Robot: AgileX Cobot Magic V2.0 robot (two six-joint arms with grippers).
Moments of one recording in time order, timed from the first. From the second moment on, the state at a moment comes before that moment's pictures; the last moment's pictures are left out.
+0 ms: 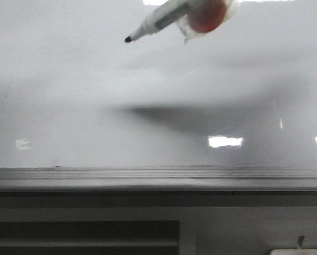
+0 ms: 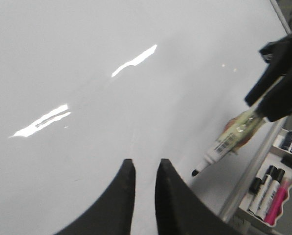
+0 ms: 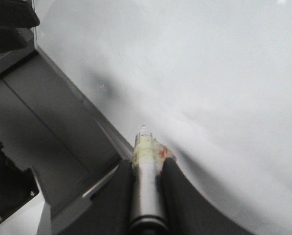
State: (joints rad) left arm -0.73 0.74 -0.75 -0.28 0.34 0.42; right arm 0.41 0.86 -0.69 1.13 0.59 -1.01
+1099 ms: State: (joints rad) left arm -0.63 0.72 -0.64 -0.49 0.00 0.41; right arm 0.44 0.92 -0.65 1.40 0.37 -1.38
